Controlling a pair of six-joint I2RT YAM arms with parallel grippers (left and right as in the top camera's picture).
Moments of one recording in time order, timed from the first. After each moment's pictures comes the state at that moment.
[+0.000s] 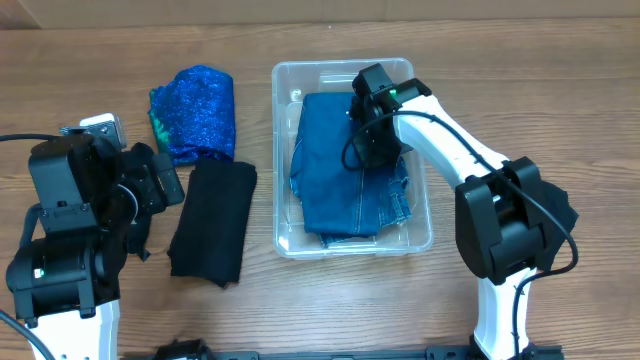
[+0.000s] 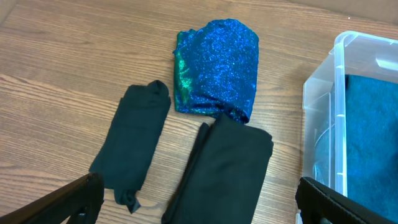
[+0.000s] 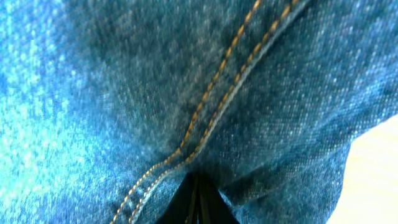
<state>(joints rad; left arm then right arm) 0.14 1.03 1.29 -1.04 -0.03 -0.12 0.41 2.14 1.69 -1.06 -0.02 0.02</state>
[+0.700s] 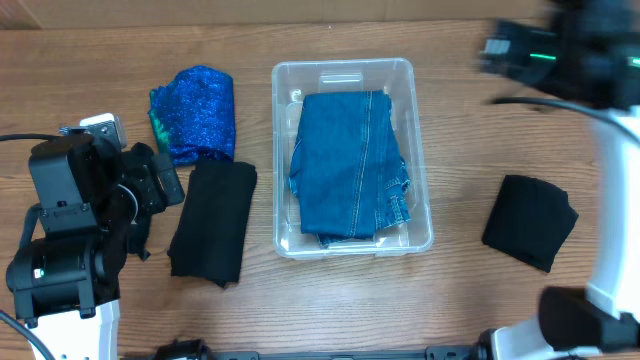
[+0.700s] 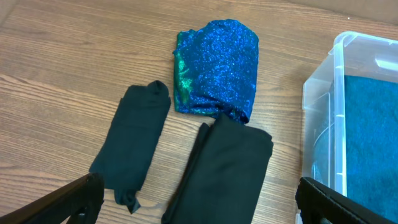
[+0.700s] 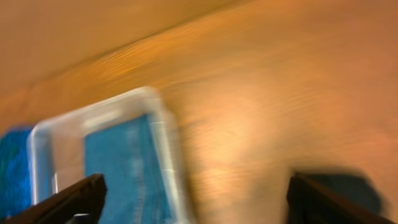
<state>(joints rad) 0.14 1.03 1.29 -1.04 -0.03 -0.12 -0.11 1.69 2.19 -1.42 -0.07 0.33</state>
